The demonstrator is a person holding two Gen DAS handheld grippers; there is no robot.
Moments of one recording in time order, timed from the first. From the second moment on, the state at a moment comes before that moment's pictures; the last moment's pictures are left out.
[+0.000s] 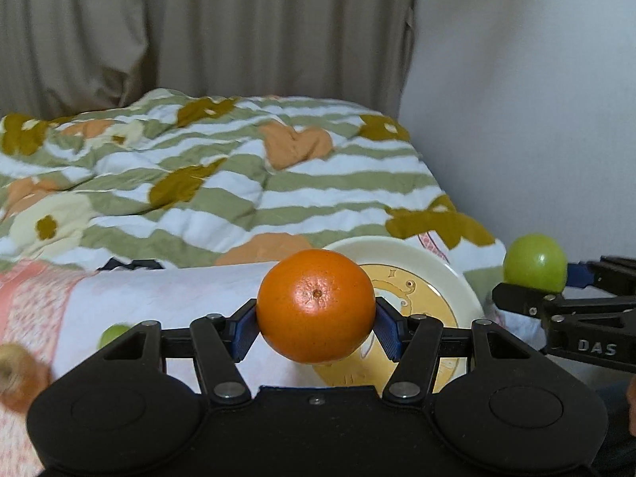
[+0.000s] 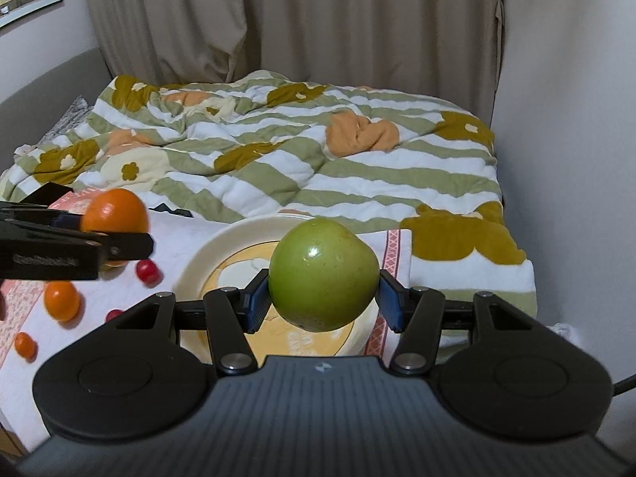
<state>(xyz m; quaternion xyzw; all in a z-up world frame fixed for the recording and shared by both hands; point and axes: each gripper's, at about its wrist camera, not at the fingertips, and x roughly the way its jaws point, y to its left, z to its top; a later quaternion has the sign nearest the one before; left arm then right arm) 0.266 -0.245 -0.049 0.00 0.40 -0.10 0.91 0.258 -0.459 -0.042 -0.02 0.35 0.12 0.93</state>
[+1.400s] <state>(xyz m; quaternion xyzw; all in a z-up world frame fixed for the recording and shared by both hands) 0.309 -0.257 -0.081 0.09 0.41 -0.15 0.90 0.317 -0.450 -0.086 -0.03 0.40 0.10 0.91</state>
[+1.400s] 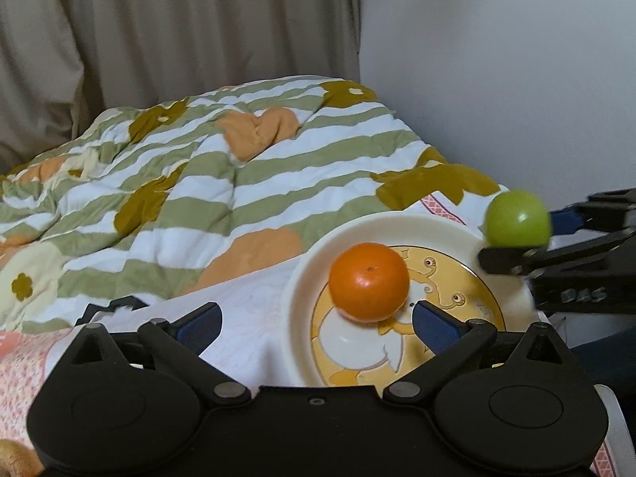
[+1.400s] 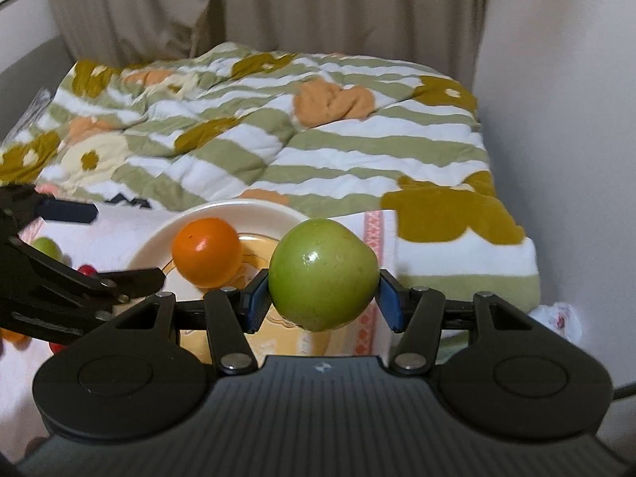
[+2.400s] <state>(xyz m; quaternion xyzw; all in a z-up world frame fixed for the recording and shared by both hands) 0.290 -0.229 -0.065 0.07 0.41 -0.10 0.90 0.328 -0.421 -0.101 -0.09 0.38 0.13 0.91</state>
